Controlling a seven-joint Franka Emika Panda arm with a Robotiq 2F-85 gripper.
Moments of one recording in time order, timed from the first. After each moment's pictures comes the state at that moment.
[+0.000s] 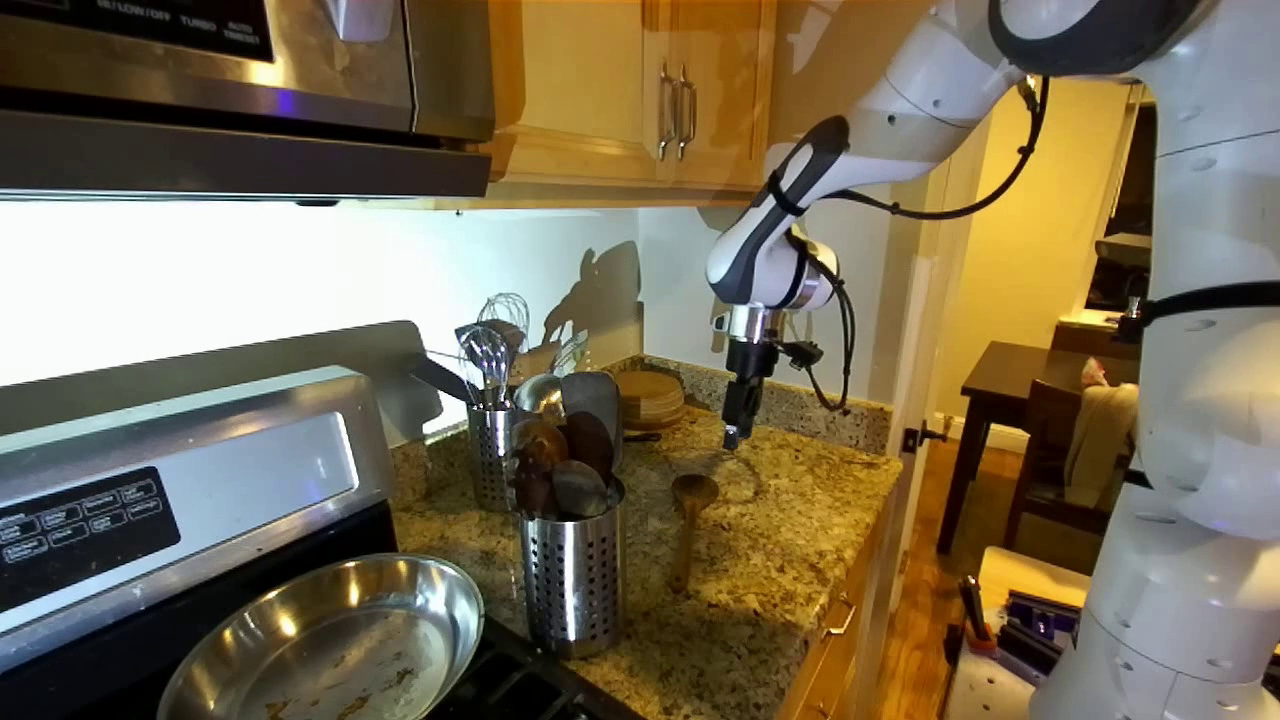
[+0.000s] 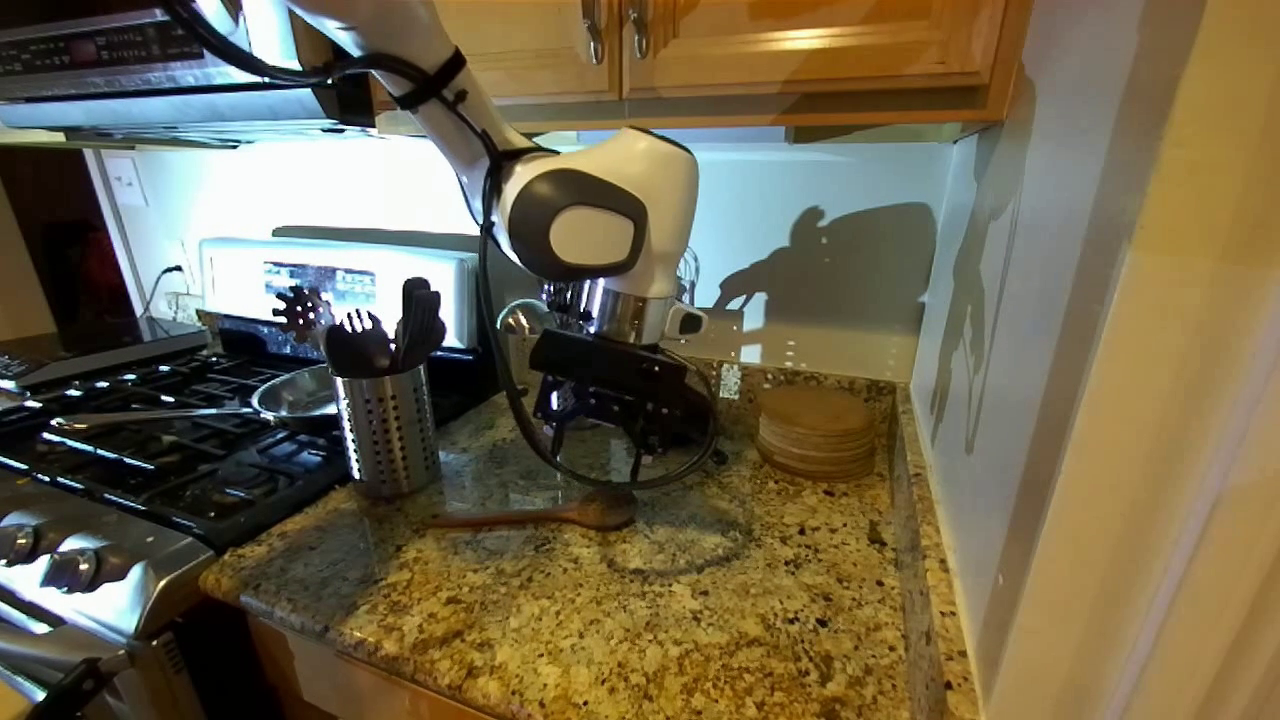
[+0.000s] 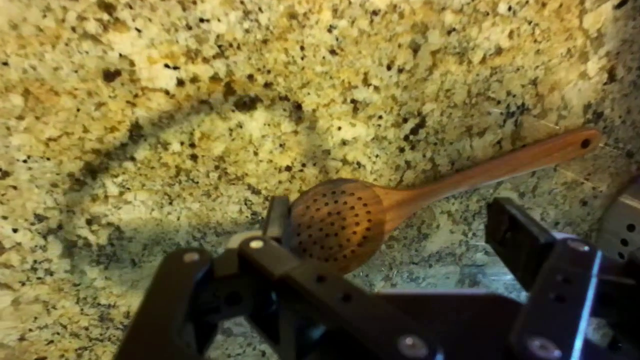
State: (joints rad) arm -0.20 0.20 -0.21 -2.26 0.33 2.35 -0.86
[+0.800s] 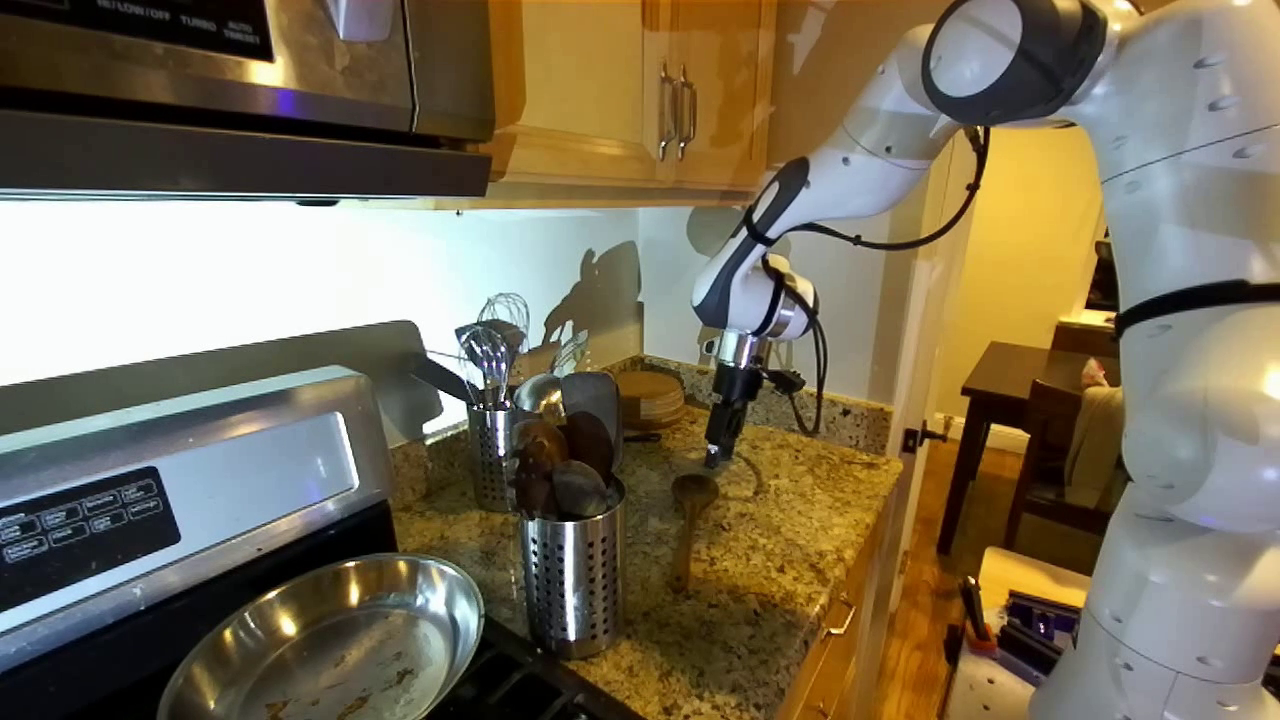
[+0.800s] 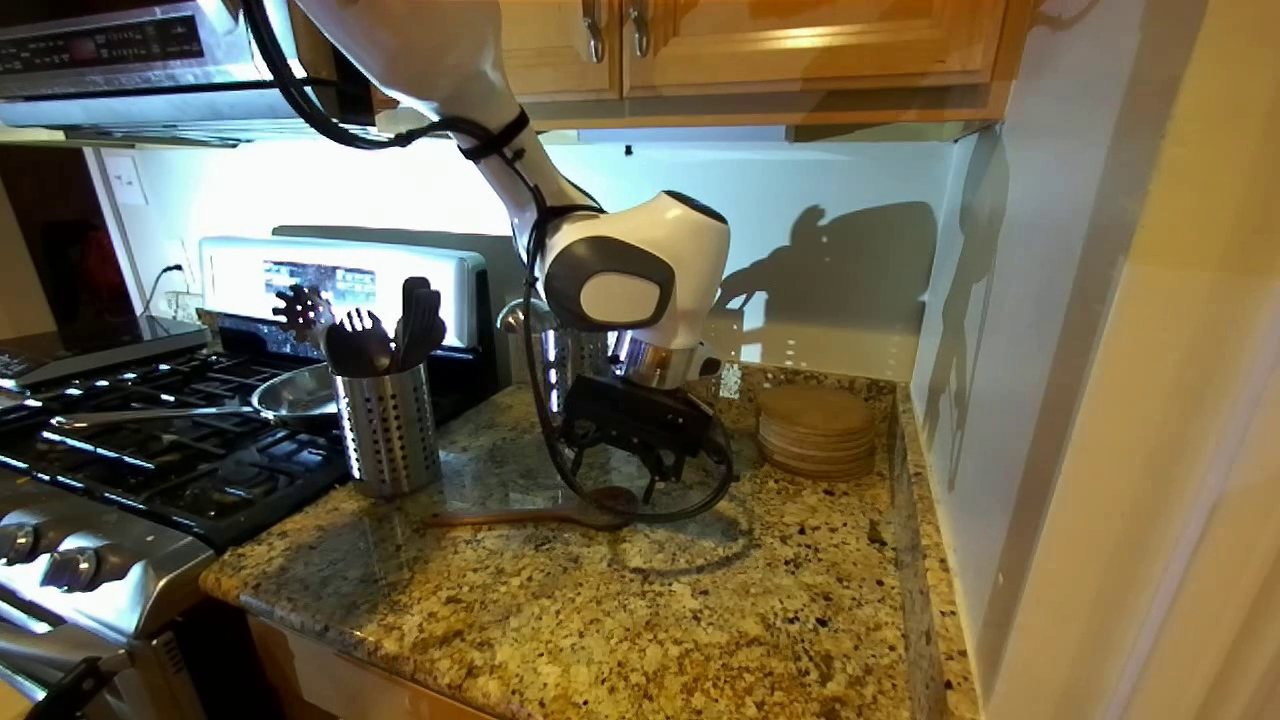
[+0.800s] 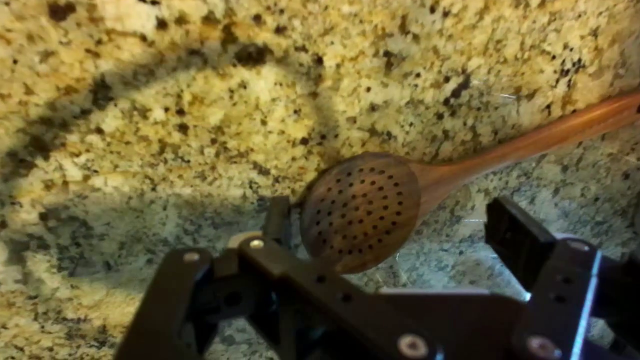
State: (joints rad) arm -0.30 0.37 -0.11 -2.14 0.47 2.39 -0.98
